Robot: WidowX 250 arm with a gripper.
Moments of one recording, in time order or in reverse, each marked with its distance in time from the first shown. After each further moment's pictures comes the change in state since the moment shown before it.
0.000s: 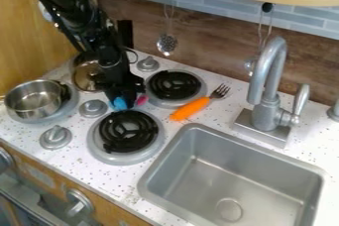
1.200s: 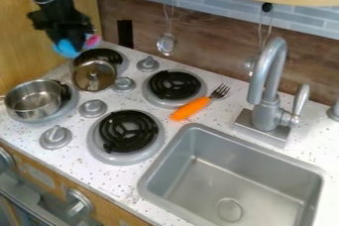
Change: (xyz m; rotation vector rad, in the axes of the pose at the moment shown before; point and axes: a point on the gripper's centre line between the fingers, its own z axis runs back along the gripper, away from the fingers) arm -0.032 0.160 0.158 0.235 -0.223 0.261
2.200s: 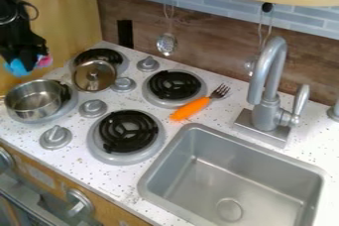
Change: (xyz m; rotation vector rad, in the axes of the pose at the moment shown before) arm -0.037 0.070 -0.013 0.138 0.078 0.022
